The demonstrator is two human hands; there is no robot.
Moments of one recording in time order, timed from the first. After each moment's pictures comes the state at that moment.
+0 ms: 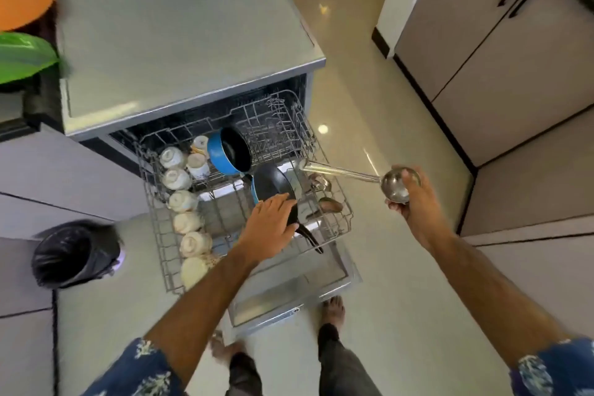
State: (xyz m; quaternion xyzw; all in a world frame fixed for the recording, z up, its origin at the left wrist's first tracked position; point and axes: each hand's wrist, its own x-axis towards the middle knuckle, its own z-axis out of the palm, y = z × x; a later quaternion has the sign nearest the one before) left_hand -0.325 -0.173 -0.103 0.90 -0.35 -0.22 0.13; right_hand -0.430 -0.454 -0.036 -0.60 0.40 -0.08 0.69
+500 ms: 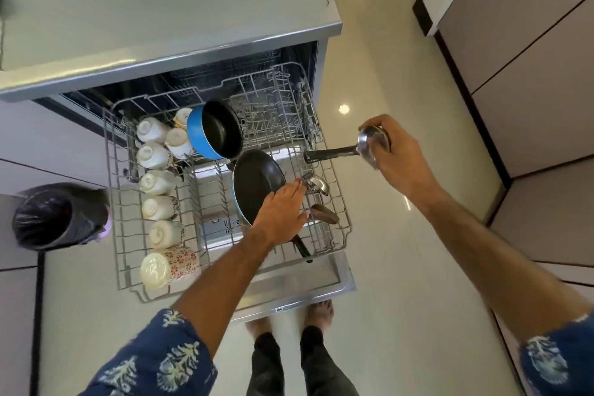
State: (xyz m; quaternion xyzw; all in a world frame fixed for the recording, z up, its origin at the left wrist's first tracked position) left_hand -0.291 -0.260 -0.198 0.90 -0.27 -0.30 0.14; right_hand -0.308 -0.493 -0.072 -0.87 0.15 0.01 0.48
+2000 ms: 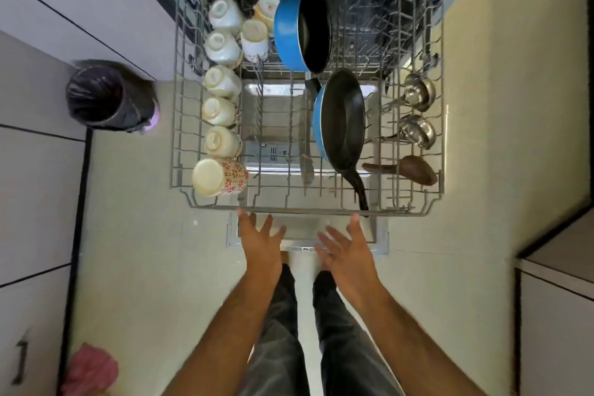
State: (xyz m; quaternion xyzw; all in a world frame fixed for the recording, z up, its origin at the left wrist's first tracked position) left_hand -0.448 -0.118 -0.258 0.38 0.56 -0.03 0.73; right_hand -0.472 -0.268 -0.240 -0.33 0.52 0.24 0.75
